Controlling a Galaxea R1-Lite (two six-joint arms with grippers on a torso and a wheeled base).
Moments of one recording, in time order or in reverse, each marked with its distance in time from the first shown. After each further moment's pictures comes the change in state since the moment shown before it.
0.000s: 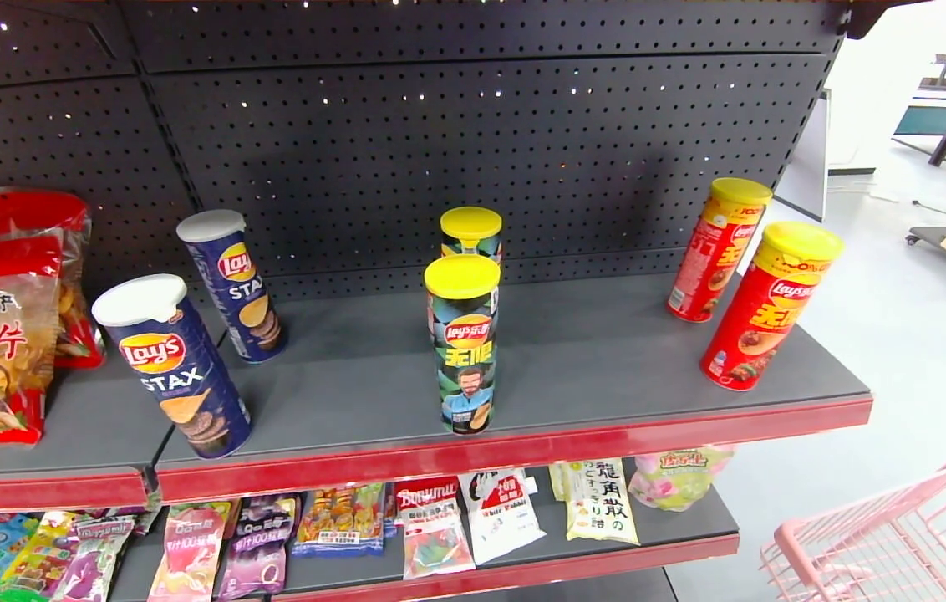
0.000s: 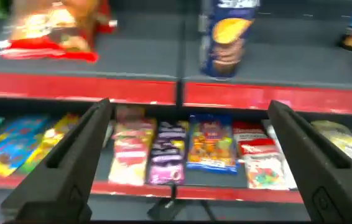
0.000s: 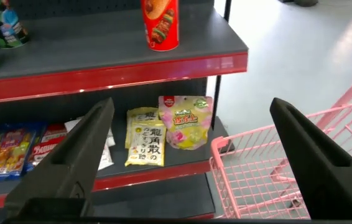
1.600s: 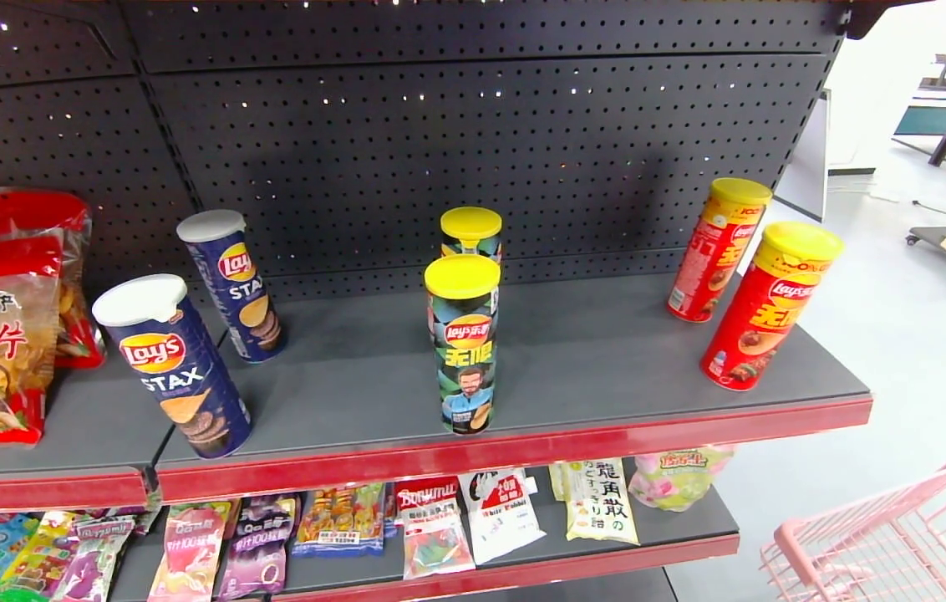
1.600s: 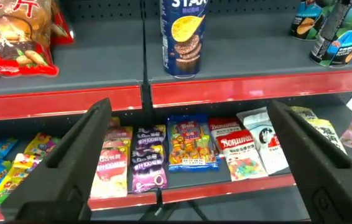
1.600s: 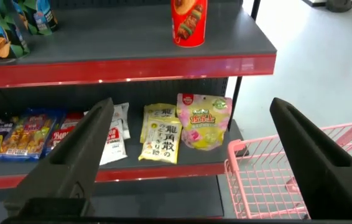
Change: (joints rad) left arm 0.043 -0.070 0.004 0.030 -0.132 0.047; right arm 0.001 -0.002 0.035 -0.030 0.081 -0.024
